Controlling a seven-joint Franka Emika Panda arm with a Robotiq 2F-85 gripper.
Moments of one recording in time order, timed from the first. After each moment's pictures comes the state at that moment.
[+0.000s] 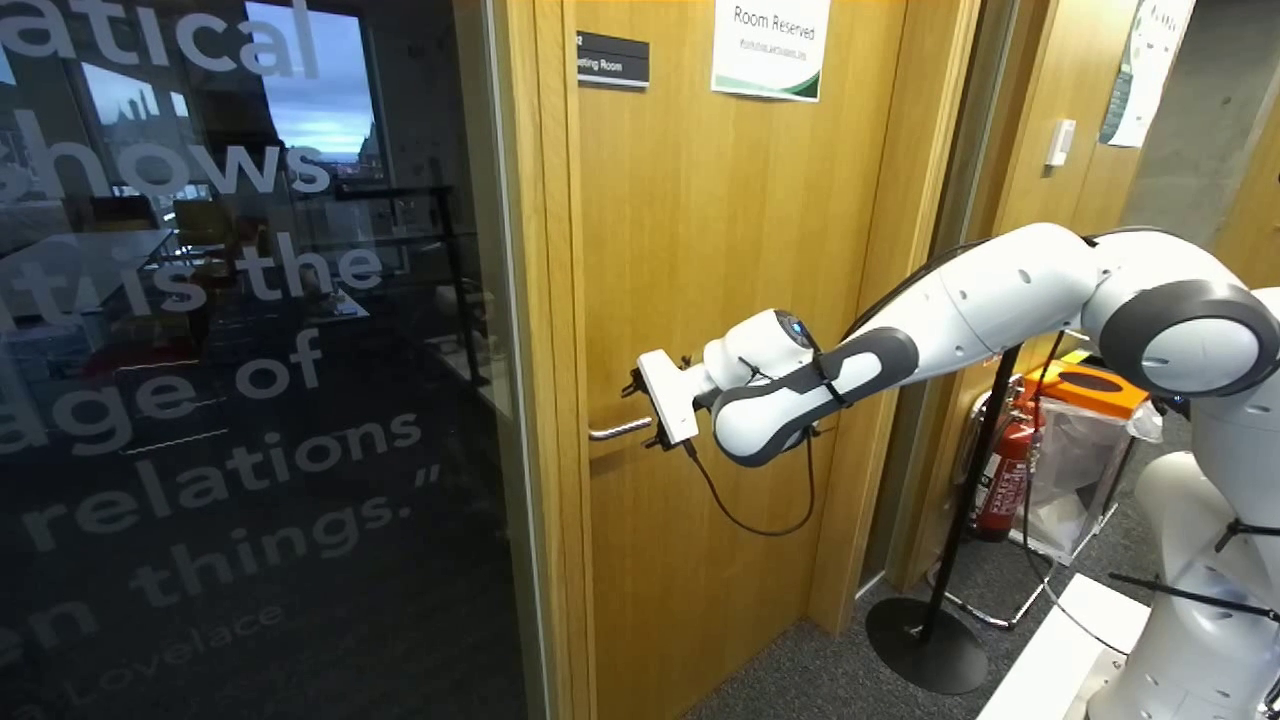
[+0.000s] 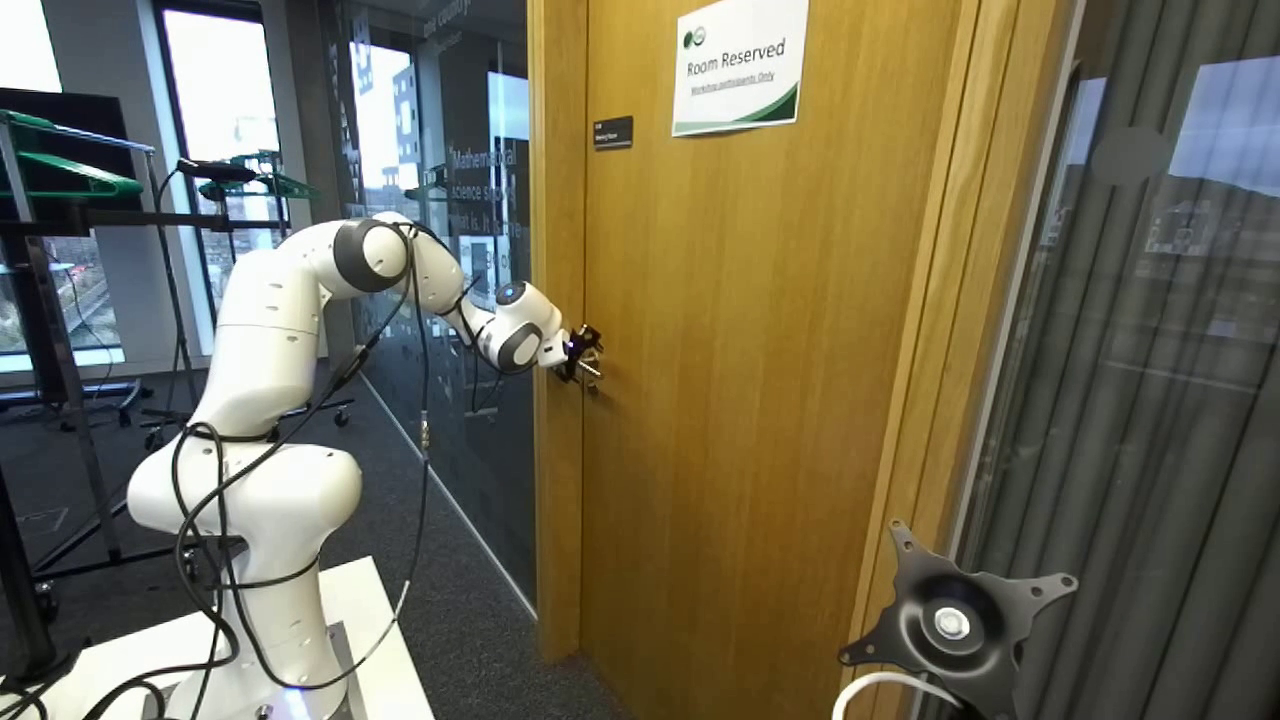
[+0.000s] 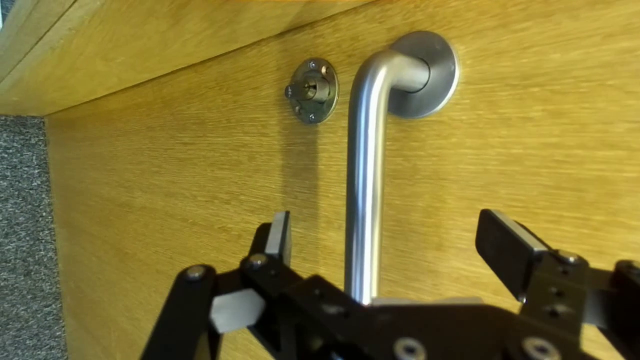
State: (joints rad) arm 0.97 0.41 -0.49 -1.95 0.43 3.20 1.63
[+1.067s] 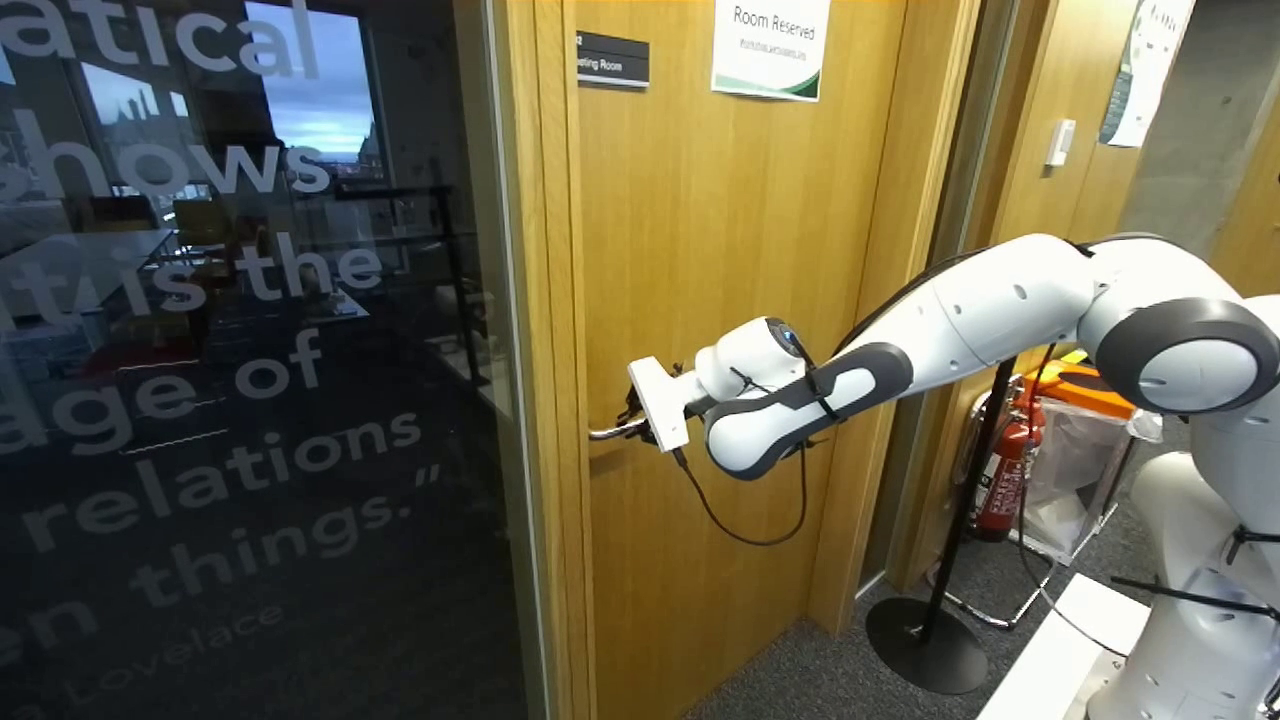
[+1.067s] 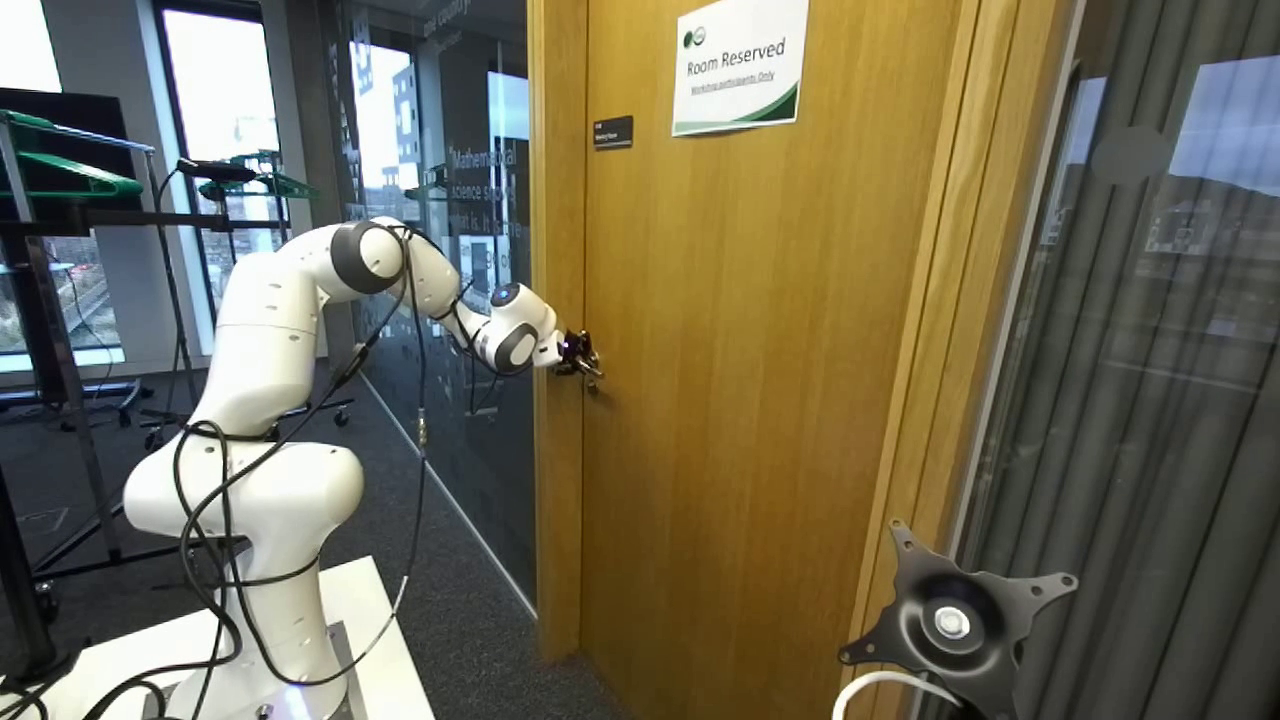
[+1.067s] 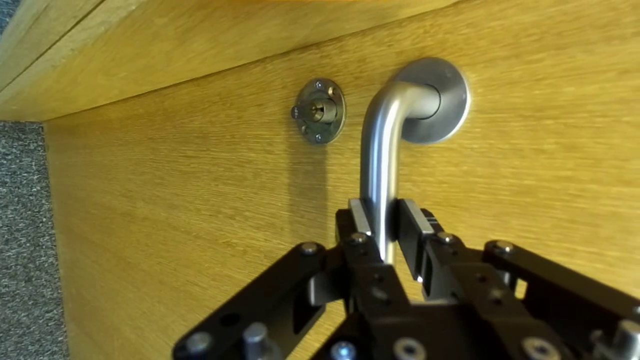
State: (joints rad) arm 1.05 0.46 -0.56 -1.93 0.43 3.20 1.69
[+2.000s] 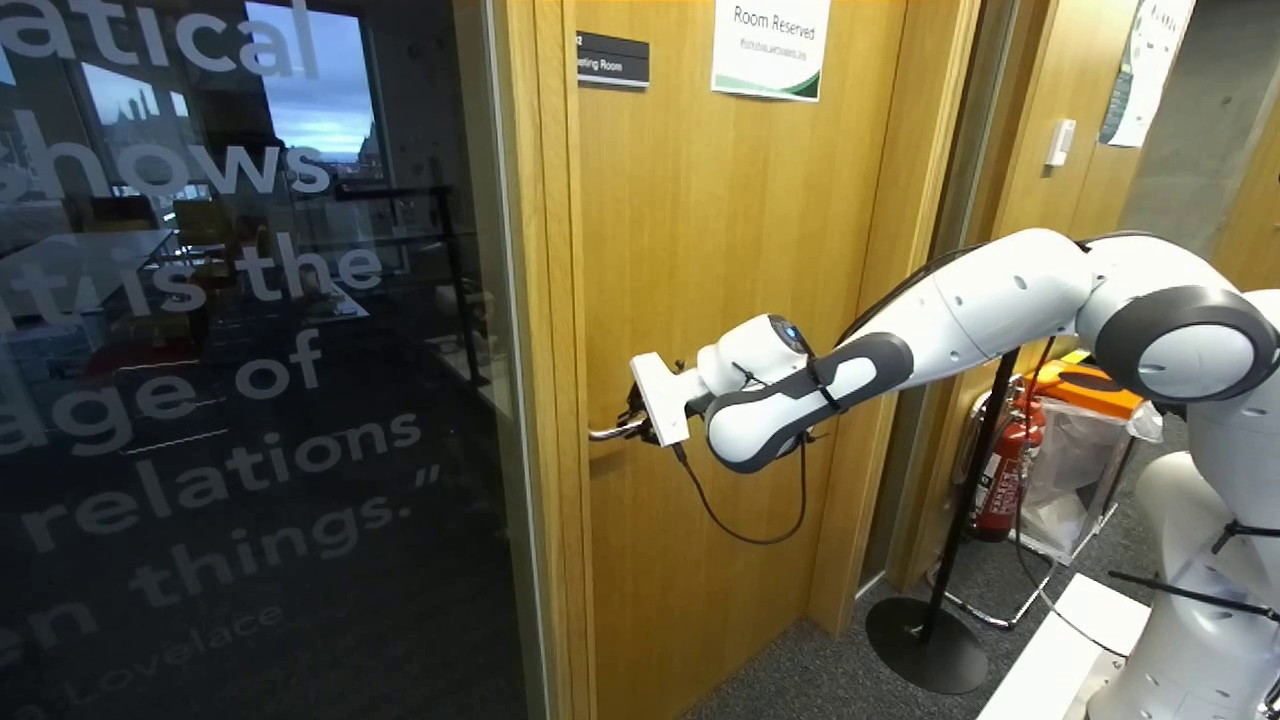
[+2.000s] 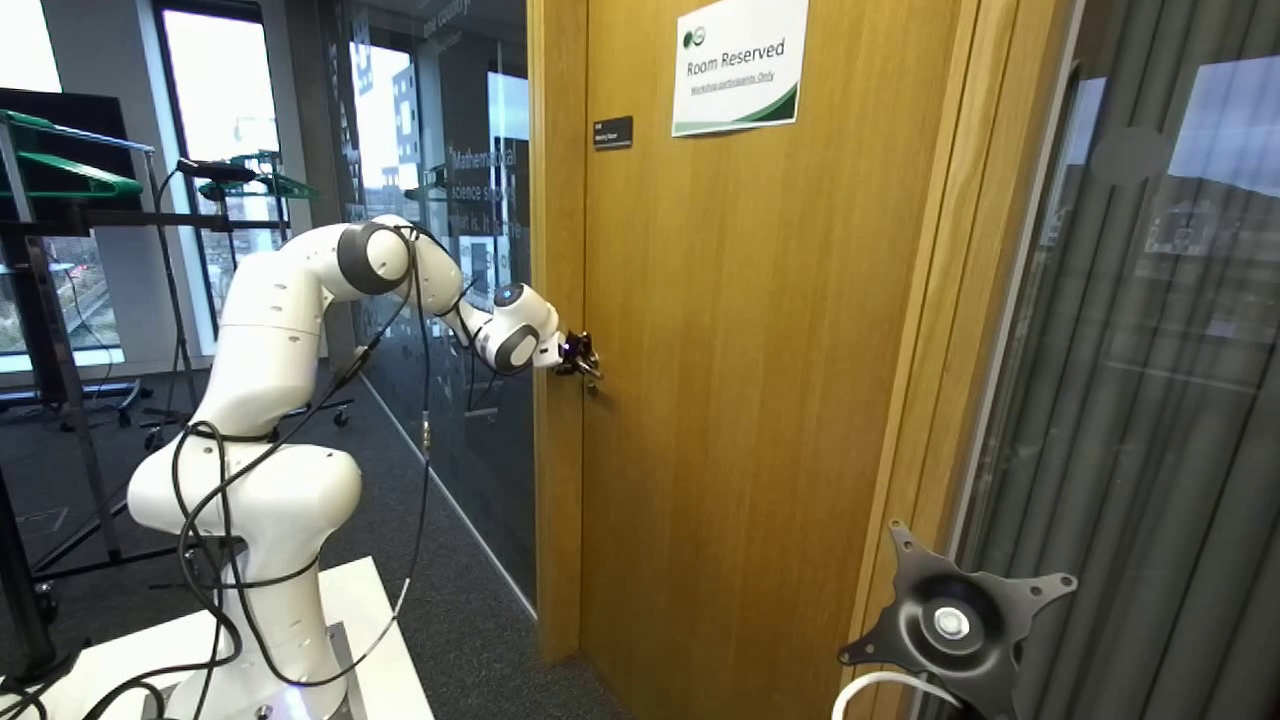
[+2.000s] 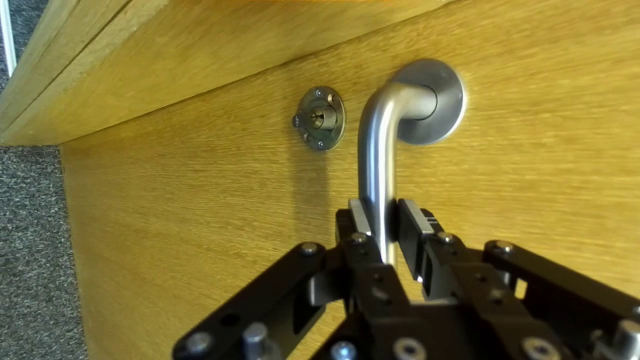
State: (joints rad) arm 0.96 0.43 -0.46 -1.93 0.45 3.19 1.68
